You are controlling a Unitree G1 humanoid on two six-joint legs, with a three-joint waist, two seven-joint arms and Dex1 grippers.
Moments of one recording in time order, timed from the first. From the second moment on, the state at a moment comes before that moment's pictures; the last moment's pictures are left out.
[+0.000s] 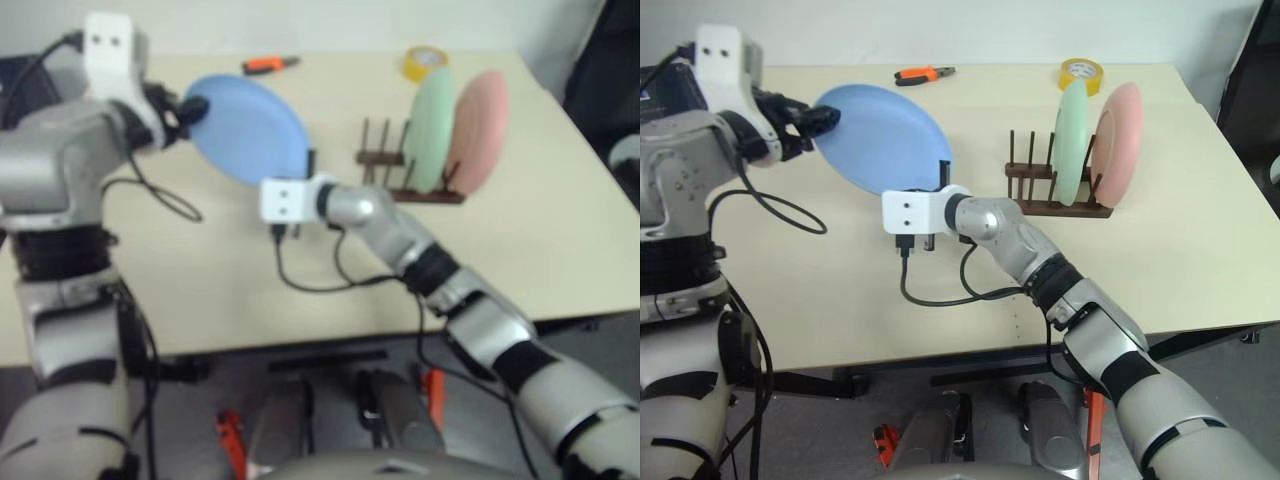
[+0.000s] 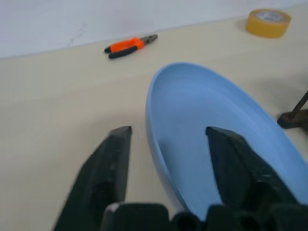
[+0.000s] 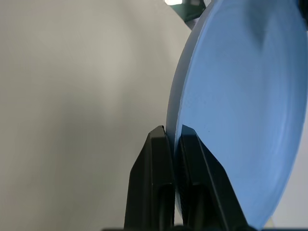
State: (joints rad) left arm -0.97 0.71 0.21 0.09 -0.34 1.07 -0.43; right arm -1.04 -0.06 0.55 0.60 -0.40 -0.11 0.48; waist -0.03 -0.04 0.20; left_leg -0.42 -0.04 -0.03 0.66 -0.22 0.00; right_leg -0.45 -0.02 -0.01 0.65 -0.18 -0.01
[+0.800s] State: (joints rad) left arm -0.32 0.97 0.61 -0.31 -0.78 0.89 -0.95; right arm -1.29 -0.13 -0.07 0.47 0.28 0.35 0.66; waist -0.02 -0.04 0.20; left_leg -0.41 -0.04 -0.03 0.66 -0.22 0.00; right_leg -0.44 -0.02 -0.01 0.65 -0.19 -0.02
